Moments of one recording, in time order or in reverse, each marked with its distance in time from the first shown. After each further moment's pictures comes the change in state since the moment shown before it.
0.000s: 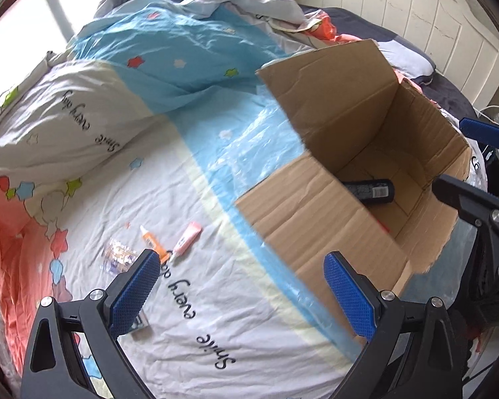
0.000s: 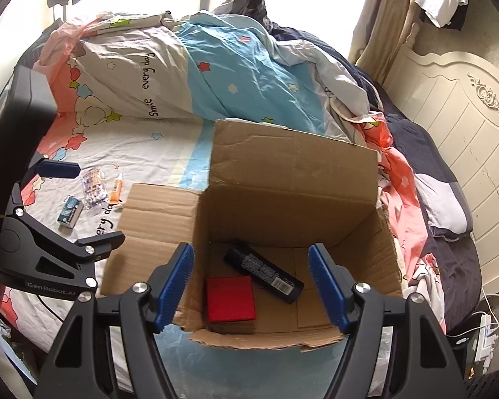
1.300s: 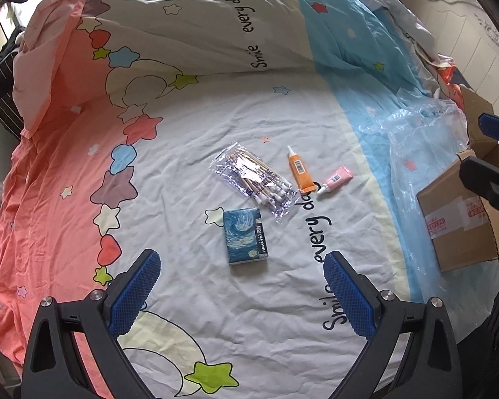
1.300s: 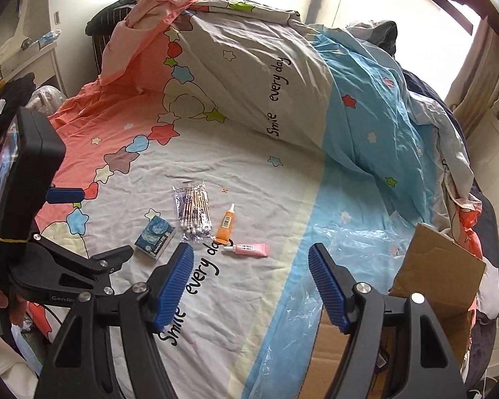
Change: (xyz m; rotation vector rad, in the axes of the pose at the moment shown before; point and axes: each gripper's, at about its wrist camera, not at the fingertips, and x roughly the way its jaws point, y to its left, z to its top) left arm 0.006 0.183 -0.117 -0.405 0.050 0.108; right arm 0.037 0.181 0.071 -0.265 -0.016 0.207
